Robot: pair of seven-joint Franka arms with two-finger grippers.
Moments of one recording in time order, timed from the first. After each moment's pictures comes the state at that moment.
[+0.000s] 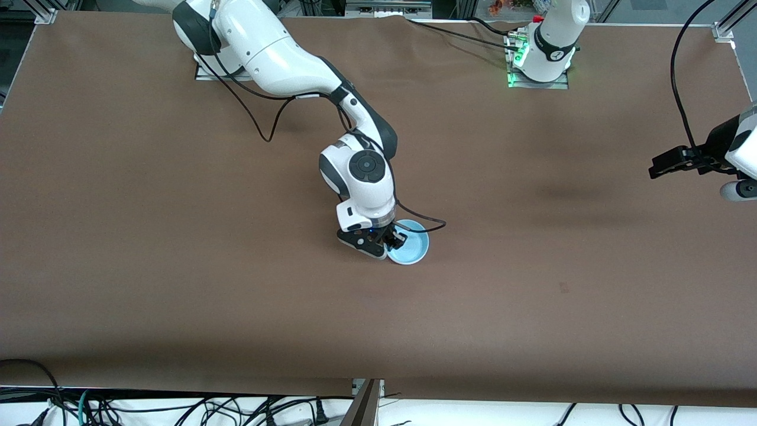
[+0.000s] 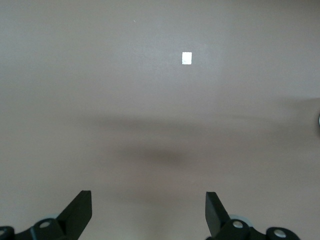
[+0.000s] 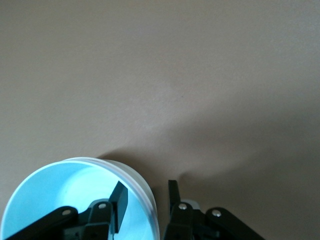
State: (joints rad) left arm 0.11 0.10 -0.04 -1.60 0.00 1.60 -0.06; right arm 0.76 1.07 -0.07 -1.04 -0.03 2.32 1.24
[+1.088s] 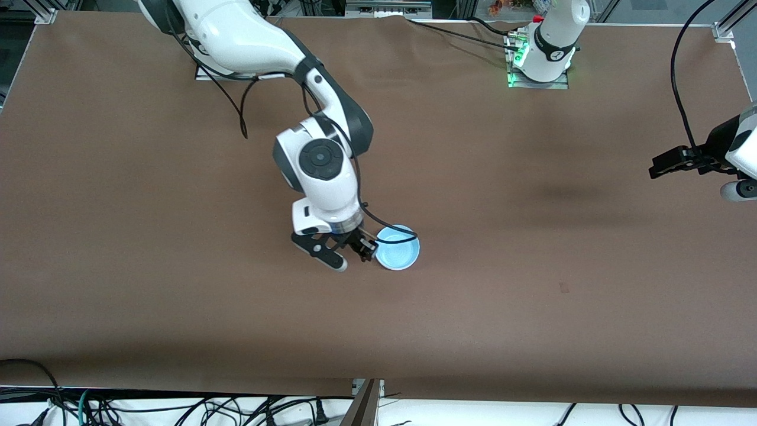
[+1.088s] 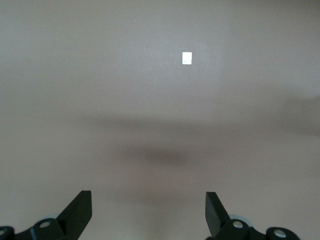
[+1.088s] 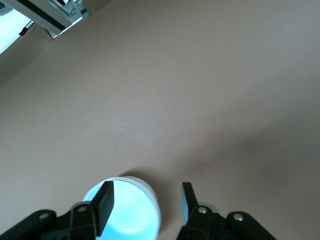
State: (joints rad) left arm 0.11 0.10 -0.04 -1.60 0.00 1.60 -0.06; right arm 0.65 0.84 -0.09 -1.01 0.02 2.02 1.12
